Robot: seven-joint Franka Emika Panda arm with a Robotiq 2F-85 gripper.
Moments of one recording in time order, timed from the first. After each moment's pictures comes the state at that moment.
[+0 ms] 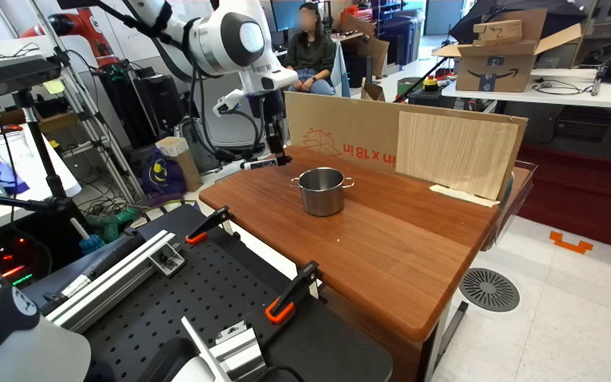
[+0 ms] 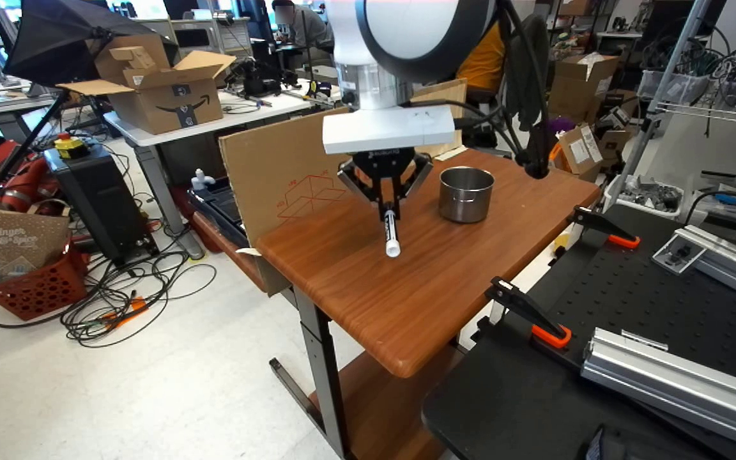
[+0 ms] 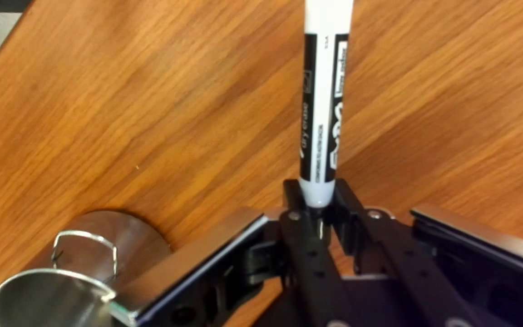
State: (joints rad) arm 0.42 0.44 -0.10 -2.15 -0.15 2.57 1.13
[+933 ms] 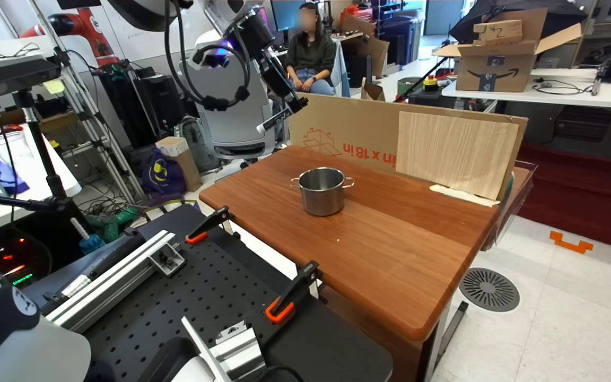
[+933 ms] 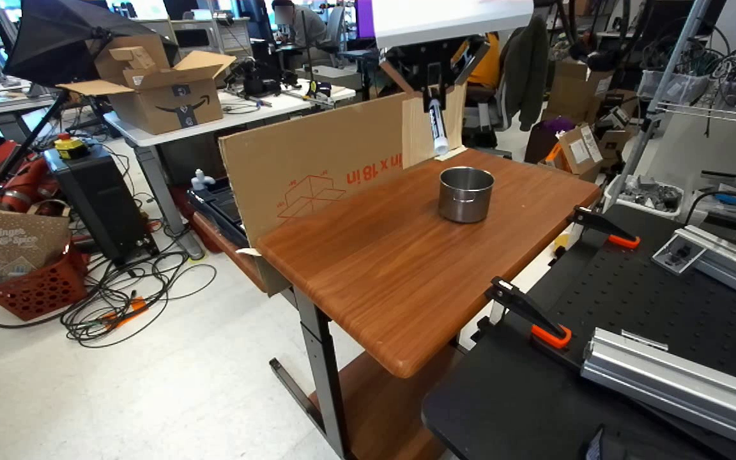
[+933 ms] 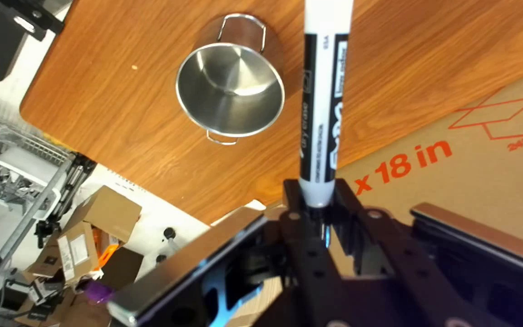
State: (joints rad) arm 0.32 0.05 -0.04 -2.32 -0.75 2.38 1.56
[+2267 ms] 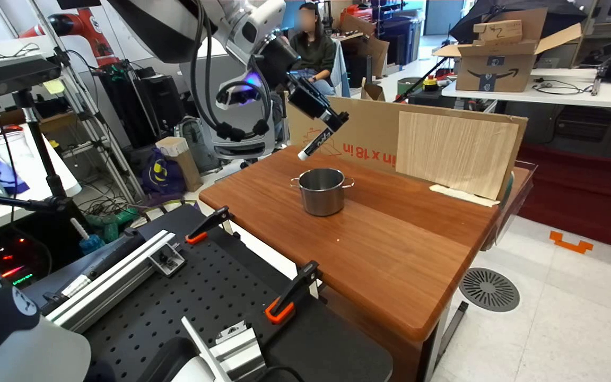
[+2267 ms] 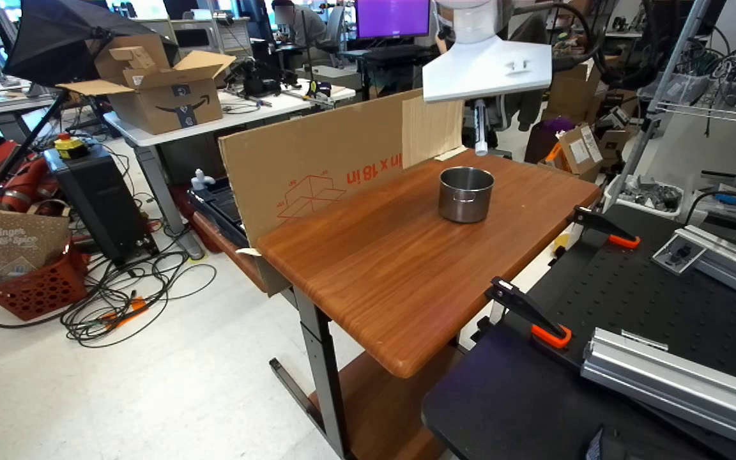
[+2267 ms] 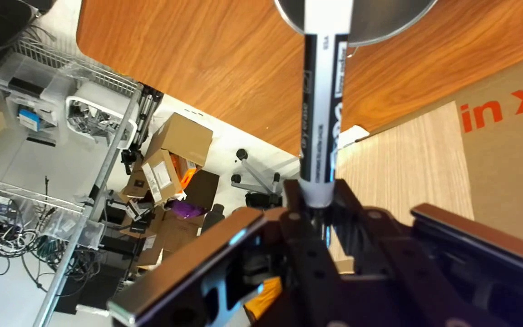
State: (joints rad) arm 0.16 0.10 0.03 -2.38 -1.17 2.29 1.97
